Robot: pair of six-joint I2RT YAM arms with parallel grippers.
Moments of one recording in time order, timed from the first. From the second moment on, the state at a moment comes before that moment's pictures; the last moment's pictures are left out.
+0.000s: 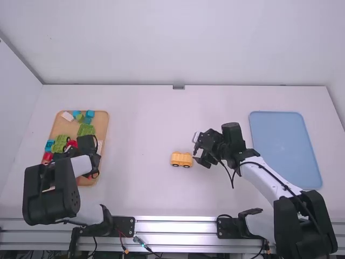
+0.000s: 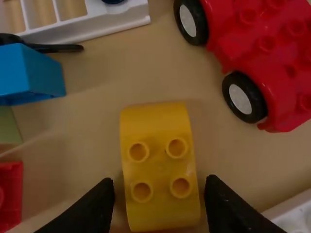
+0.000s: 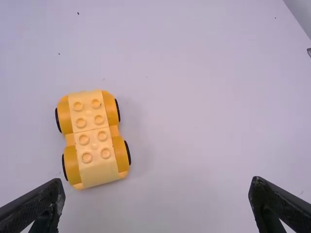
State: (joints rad) left arm 0.34 1.55 0.48 -0.04 -0.42 -0.77; right arm 0.29 1.34 0.60 -0.14 -0.51 -0.86
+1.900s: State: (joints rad) left arm 0.33 1.33 0.62 -0.22 -0.43 -0.48; right arm 0.30 1.34 0.60 -0.07 -0.51 -0.86
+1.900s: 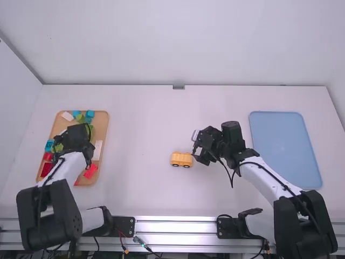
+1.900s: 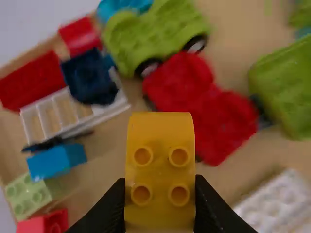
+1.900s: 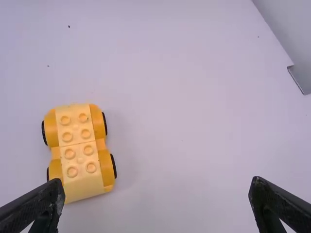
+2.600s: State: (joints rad) left arm -0.04 1.18 0.62 -0.34 0.53 0.67; right arm 0.20 1.54 0.49 0.27 -0.79 -0.84
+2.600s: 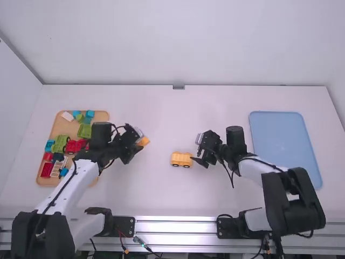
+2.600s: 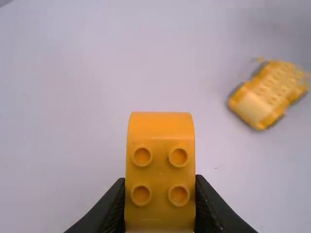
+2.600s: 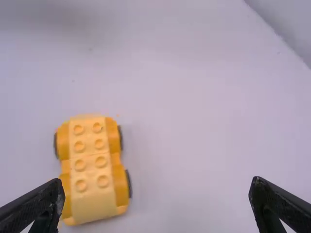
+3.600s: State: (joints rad) left arm -0.28 1.70 0.93 -0.44 0.71 1.07; right arm 0.23 1.85 0.40 0.74 -0.95 -0.84
